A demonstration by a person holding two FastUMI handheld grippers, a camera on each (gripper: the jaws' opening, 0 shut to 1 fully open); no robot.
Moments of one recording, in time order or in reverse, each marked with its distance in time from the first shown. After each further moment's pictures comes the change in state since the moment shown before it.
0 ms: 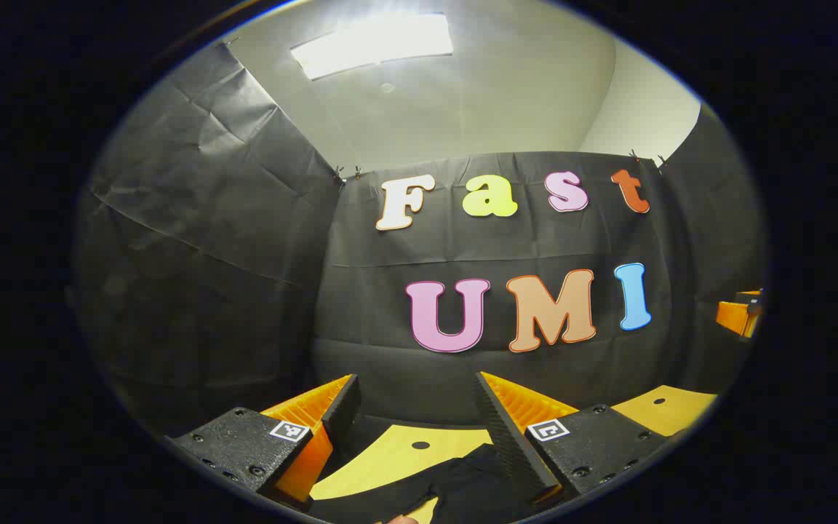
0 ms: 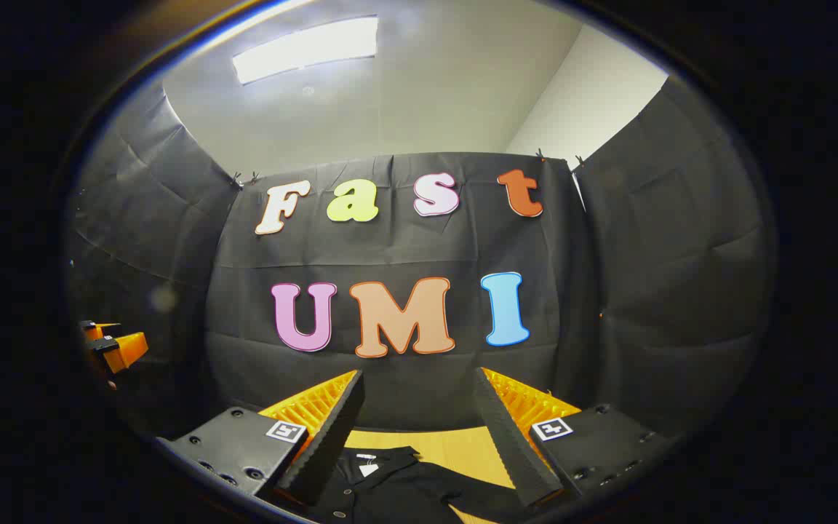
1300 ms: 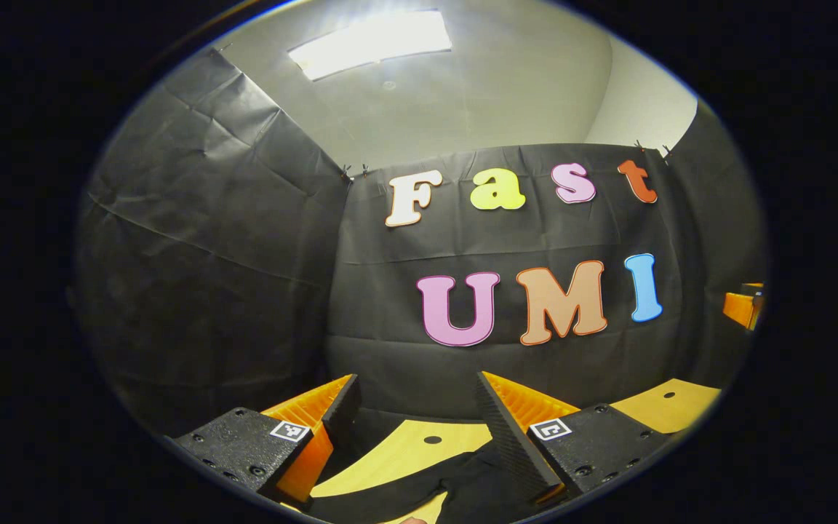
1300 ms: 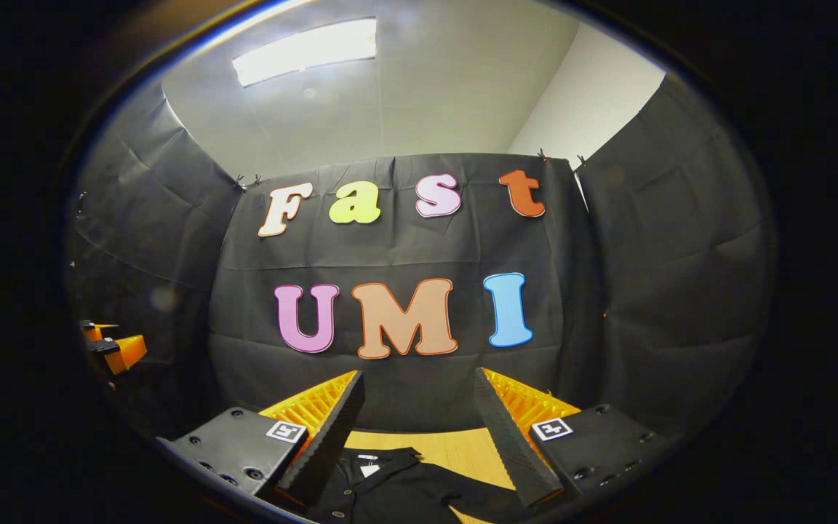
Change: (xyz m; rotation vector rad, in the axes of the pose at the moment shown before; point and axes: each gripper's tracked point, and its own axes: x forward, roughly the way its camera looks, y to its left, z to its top) left arm -0.002 0.009 -0.010 0.016 0.026 0.039; right arm -0.001 0.003 0.000 0.010 0.011 0.009
